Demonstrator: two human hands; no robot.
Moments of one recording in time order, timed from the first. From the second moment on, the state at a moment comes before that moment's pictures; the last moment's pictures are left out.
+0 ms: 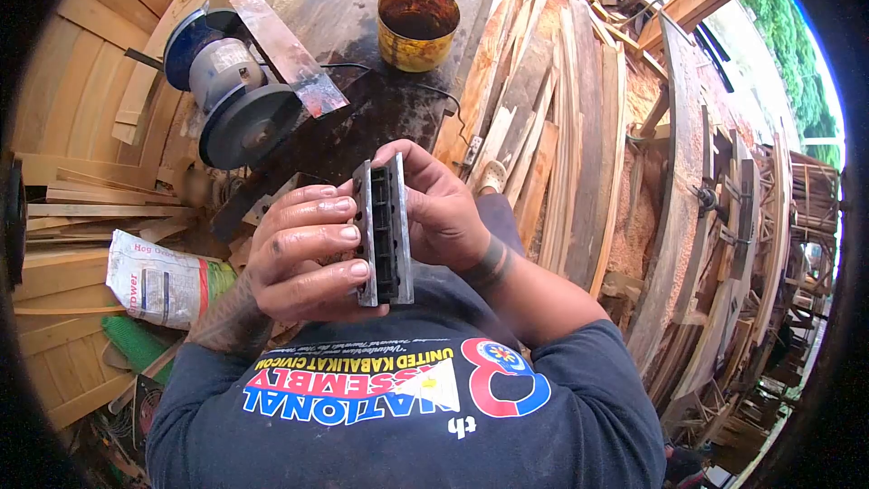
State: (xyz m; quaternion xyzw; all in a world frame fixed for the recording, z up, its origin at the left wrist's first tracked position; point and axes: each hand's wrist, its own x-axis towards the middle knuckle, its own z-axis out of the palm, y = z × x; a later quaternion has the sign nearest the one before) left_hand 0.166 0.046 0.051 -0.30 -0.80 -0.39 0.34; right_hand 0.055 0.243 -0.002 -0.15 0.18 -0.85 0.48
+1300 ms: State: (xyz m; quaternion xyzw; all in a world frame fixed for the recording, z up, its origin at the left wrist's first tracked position) left_hand 0.159 0.053 0.052 -0.36 -0.76 -0.41 0.36; right_hand 0.069 0.246 -0.001 -0.09 0.13 -0.83 0.54
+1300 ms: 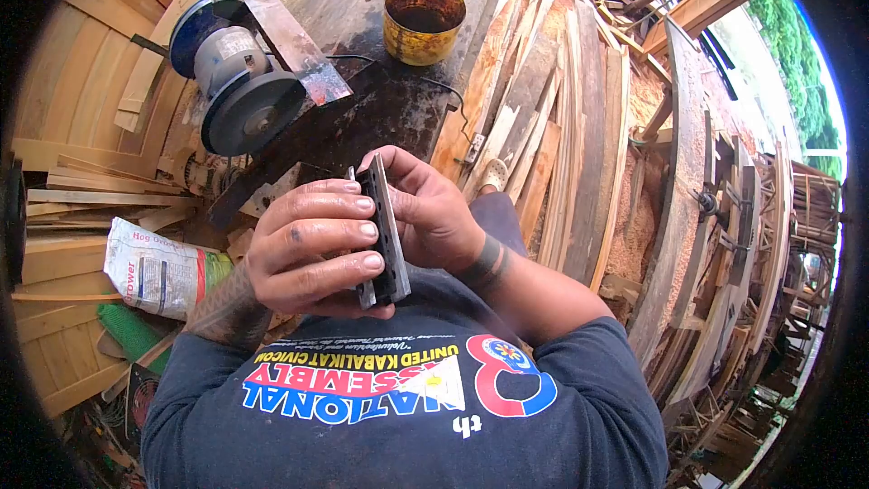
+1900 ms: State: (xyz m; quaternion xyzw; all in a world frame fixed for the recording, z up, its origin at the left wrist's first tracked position) left_hand 0.168 0.058 0.049 -0.32 -0.76 -0.43 0.36; right_hand 0.071 0.245 -0.010 -0.10 0.13 -0.83 0.53
